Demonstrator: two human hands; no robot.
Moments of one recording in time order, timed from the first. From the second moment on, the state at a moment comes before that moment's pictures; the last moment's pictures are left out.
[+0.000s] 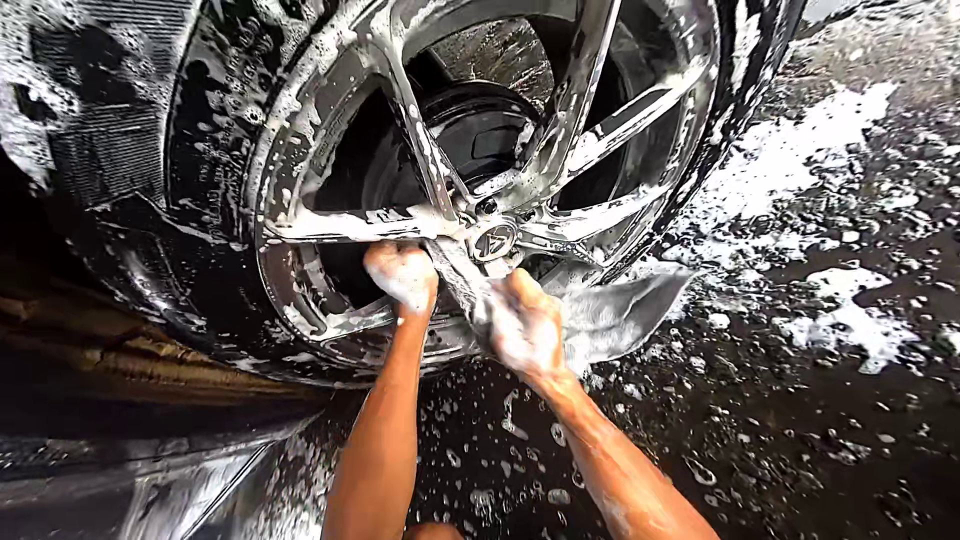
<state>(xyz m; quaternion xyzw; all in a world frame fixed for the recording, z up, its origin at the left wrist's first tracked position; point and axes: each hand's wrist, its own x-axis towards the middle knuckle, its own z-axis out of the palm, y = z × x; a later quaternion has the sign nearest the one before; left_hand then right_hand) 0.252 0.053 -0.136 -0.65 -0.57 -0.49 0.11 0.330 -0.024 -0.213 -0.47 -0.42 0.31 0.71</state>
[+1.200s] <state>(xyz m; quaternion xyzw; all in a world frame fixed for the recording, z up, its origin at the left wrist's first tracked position) 0.229 0.102 -0.047 -0.70 -0.34 -0.25 -0.58 0.374 0.054 -0.143 -0.18 -0.37 0.50 0.76</state>
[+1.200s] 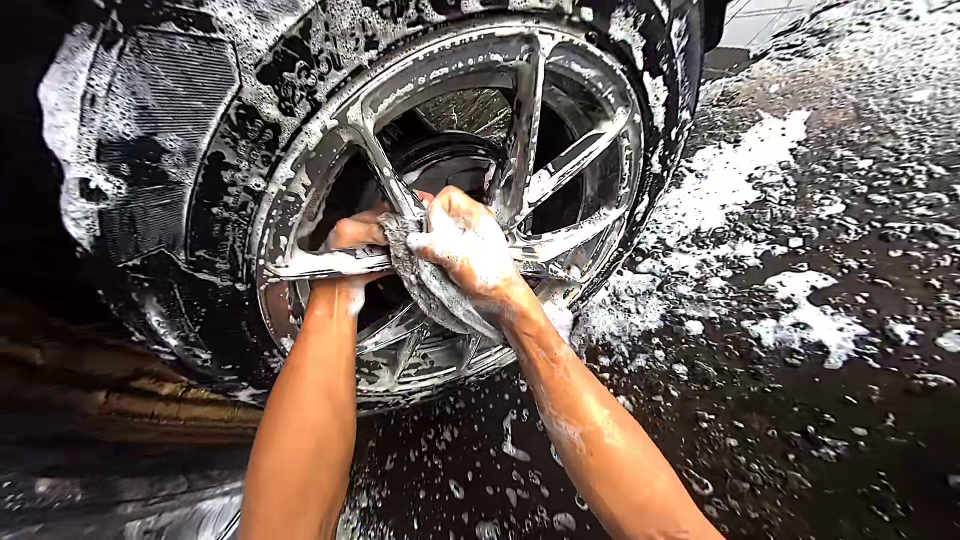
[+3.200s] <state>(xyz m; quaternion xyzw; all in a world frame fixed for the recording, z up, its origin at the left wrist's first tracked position) 0.274 0.012 -0.072 -0.78 -0.52 0.14 0.34 0.397 0.042 -0.179 -0.28 -0.44 0.55 0.65</state>
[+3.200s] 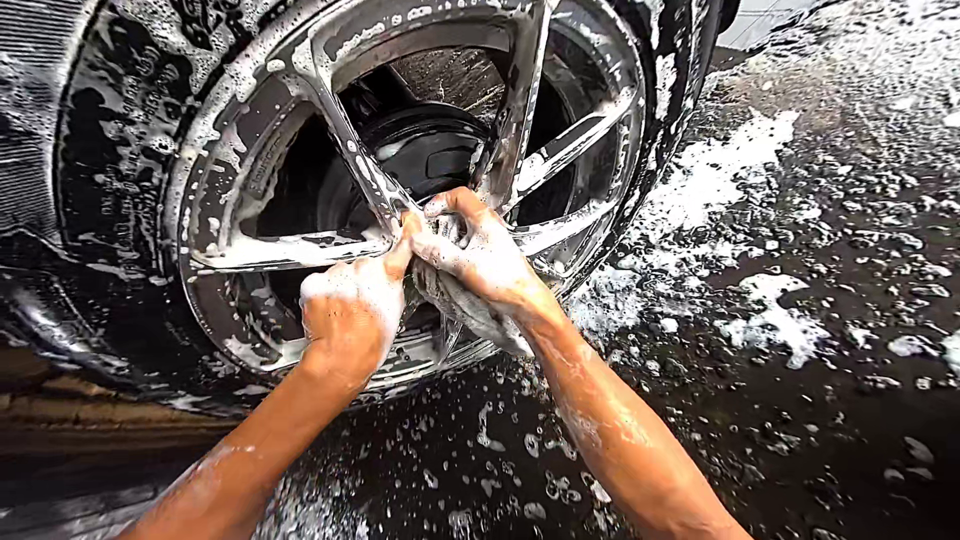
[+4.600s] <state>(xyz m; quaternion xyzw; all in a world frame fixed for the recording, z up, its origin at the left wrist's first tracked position) 0.242 0.076 -0.067 -0.45 -0.45 -0.44 -0.63 0.401 0.030 -0.099 -0.53 -0.49 0.38 0.58</state>
